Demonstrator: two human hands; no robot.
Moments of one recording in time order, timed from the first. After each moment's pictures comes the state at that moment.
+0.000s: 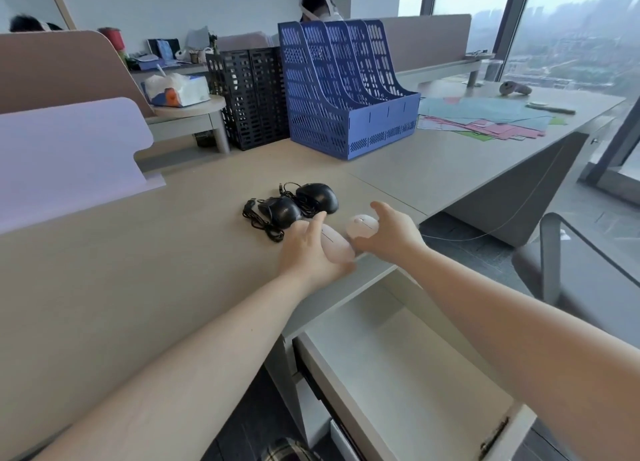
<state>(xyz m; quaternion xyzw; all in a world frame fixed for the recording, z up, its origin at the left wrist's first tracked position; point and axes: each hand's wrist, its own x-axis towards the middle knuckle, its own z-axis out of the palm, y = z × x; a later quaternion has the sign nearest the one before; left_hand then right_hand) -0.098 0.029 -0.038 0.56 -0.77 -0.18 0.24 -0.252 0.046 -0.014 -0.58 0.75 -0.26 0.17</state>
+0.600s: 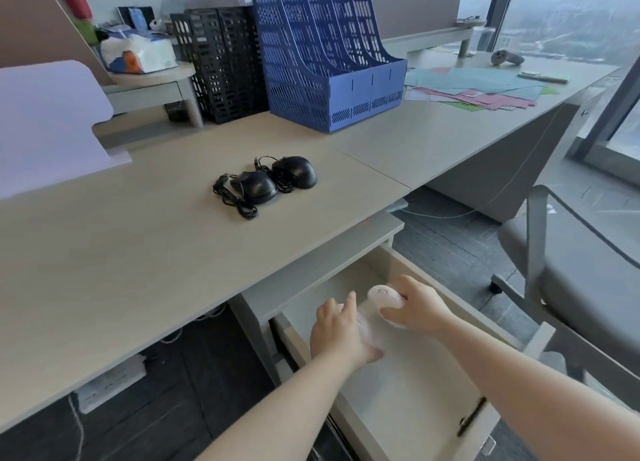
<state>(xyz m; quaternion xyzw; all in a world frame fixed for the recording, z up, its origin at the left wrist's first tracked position) -0.156 0.118 -0.158 0.59 -0.76 -0.27 0.02 -0.316 0.121 -0.153 -0.53 0.79 -0.16 0.27</state>
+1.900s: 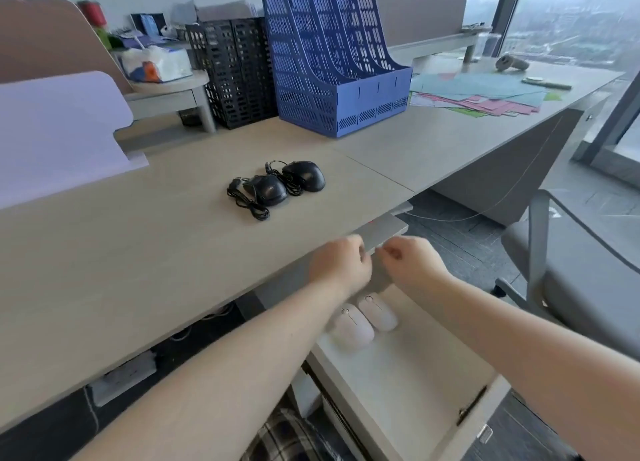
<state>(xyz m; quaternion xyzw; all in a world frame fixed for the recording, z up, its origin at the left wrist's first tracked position) -0.152 0.076 -0.058 0.54 -0.80 -0.19 0.18 -0.291 0.098 -0.081 -0.58 0.76 -0.26 0.13</state>
